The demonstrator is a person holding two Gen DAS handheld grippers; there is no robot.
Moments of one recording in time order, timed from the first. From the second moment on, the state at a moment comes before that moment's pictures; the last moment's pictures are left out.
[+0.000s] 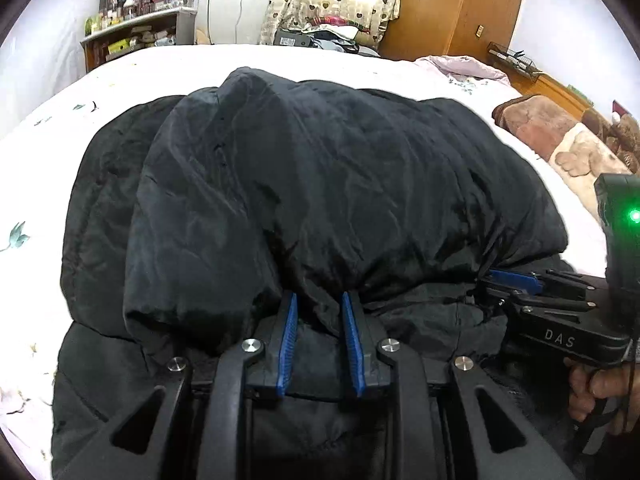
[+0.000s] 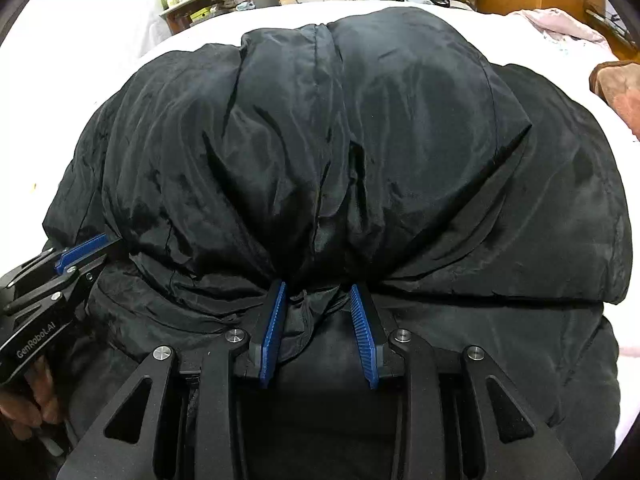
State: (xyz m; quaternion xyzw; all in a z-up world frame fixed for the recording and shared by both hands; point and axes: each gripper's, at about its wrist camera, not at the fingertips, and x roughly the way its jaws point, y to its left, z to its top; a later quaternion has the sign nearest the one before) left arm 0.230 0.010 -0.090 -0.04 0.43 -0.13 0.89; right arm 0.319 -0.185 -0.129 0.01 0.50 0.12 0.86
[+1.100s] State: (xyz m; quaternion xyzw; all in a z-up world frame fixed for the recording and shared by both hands) left arm 0.268 0.048 -0.087 -0.08 0.42 -0.09 0.90; right arm 0.359 -0.250 -0.089 0.02 0.45 0.10 0.89
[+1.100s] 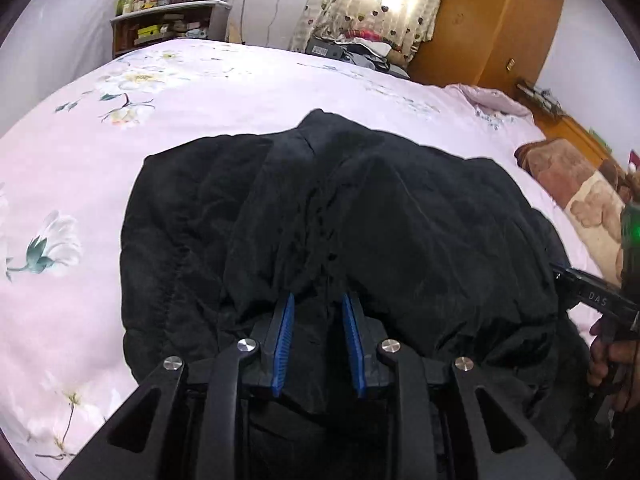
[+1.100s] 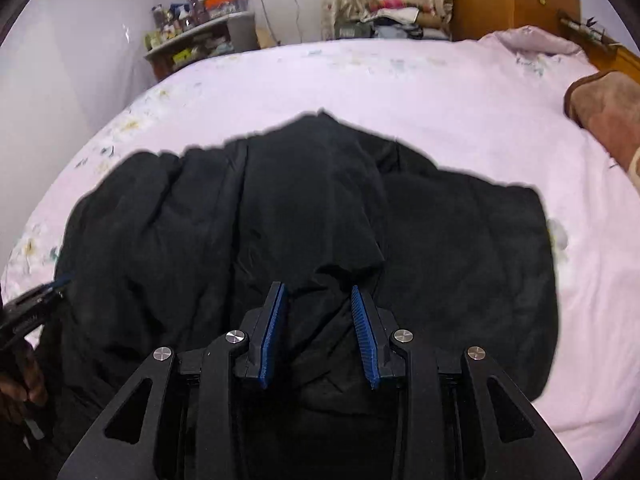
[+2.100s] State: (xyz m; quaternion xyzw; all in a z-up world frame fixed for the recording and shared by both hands) left arm 0.176 0.021 -0.046 -0.08 0.44 -0.12 0.89; right arm 0.268 -0.193 -0.064 -0.01 0.46 0.14 0.88
